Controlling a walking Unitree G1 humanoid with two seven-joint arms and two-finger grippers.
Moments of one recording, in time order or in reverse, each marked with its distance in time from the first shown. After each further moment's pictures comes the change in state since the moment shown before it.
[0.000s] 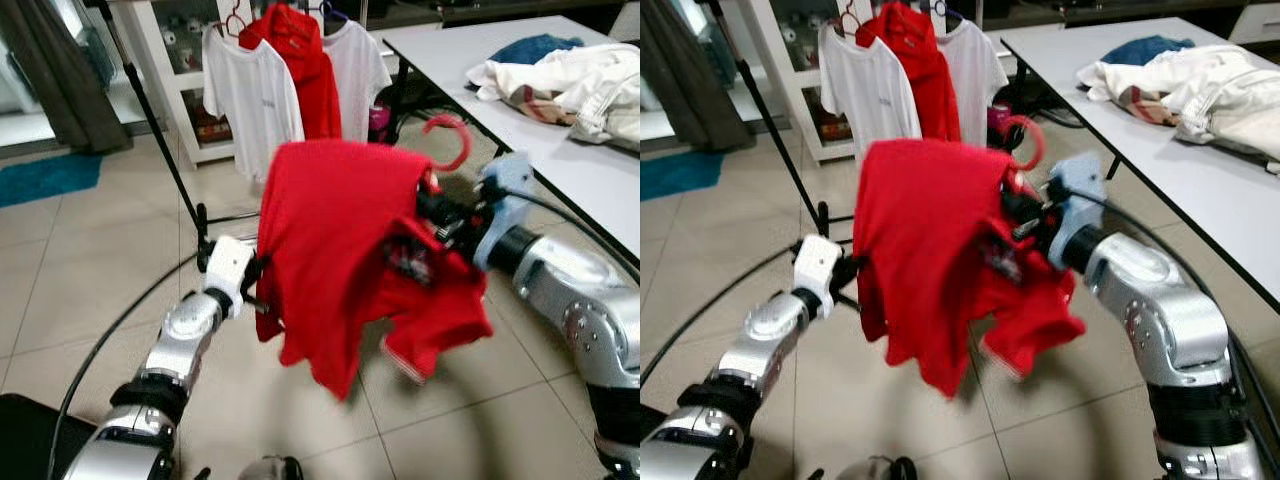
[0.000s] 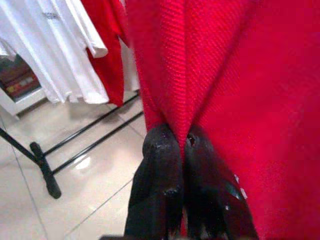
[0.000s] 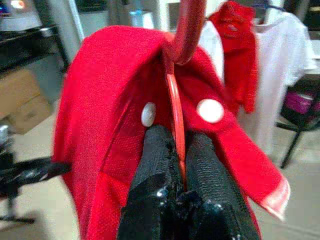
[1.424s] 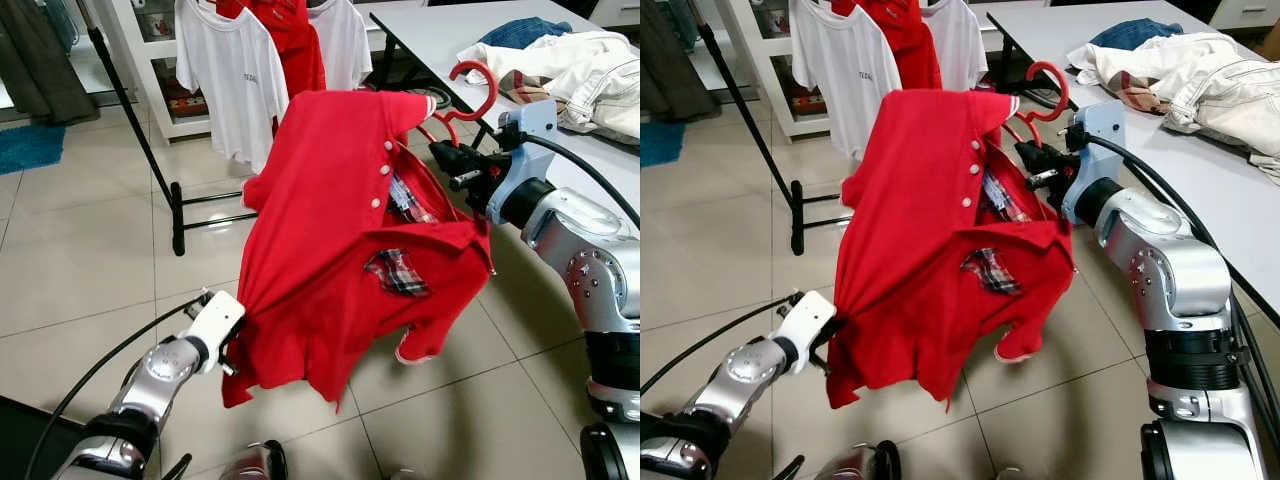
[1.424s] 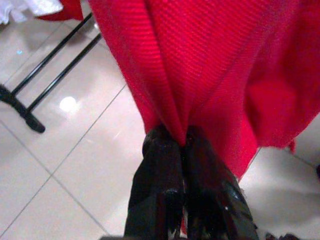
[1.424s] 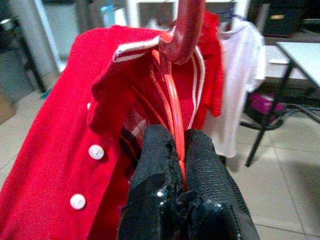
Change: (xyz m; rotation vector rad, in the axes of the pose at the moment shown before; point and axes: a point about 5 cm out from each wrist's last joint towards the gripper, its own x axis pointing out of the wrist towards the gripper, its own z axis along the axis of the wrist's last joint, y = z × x) left arm -0.039 0.005 -0.069 0.160 0.347 -0.072; right arm 0.016 -0.021 0.034 -0.048 -0.058 -0.030
